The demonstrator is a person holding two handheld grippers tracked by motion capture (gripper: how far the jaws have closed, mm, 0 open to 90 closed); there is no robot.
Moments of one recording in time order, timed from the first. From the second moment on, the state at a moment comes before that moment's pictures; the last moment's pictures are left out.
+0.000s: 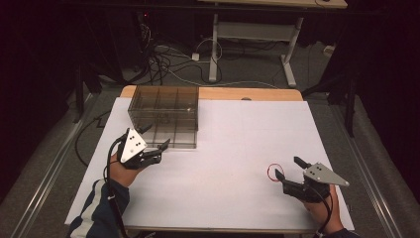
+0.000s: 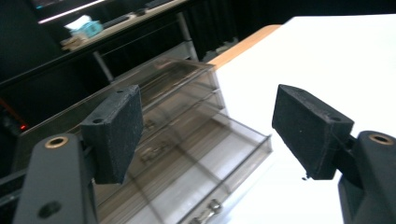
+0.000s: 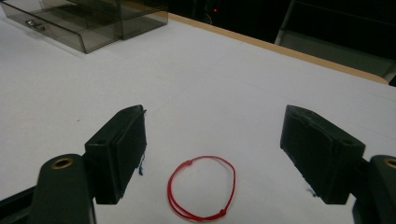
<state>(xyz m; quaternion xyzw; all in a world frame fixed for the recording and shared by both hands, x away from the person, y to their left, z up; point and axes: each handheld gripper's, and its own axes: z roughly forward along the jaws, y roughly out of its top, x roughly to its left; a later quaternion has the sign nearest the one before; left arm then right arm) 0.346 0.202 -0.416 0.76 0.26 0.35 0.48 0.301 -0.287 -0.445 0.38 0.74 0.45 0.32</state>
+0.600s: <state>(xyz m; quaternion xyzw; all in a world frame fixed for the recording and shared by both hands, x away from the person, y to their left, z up) 0.308 0.193 -0.469 0.83 0.25 0.26 0.43 0.326 -0.301 -0.462 0.42 0.78 0.38 0.26</state>
